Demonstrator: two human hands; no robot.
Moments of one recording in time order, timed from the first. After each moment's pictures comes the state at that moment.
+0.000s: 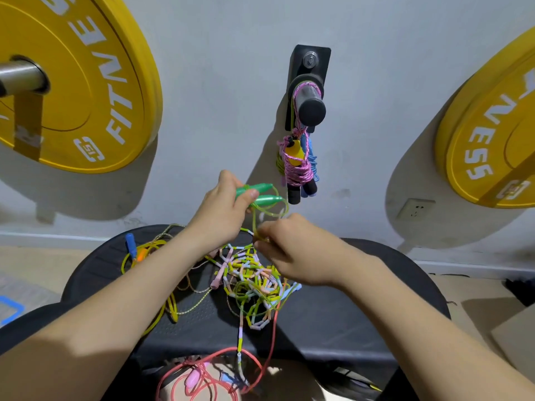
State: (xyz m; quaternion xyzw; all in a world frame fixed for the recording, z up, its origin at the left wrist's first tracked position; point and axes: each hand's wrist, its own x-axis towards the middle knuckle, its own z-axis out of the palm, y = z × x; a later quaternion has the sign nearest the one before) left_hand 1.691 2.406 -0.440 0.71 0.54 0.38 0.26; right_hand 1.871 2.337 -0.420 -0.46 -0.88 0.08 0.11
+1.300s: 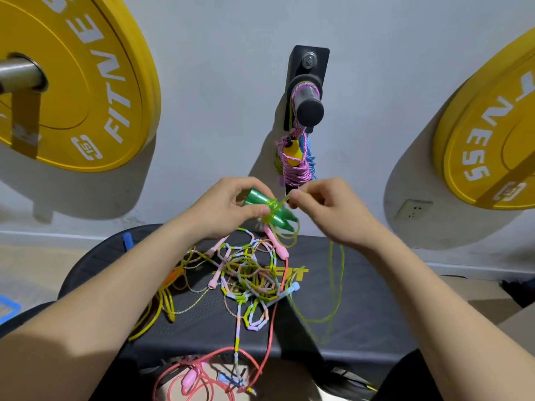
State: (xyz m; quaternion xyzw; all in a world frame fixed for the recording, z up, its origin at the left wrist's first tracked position) left_hand 1.688 2.416 -0.427 0.76 0.40 0.32 0.40; right_hand 1.921 2.366 -0.403 -0.54 -0.74 0.19 0.34
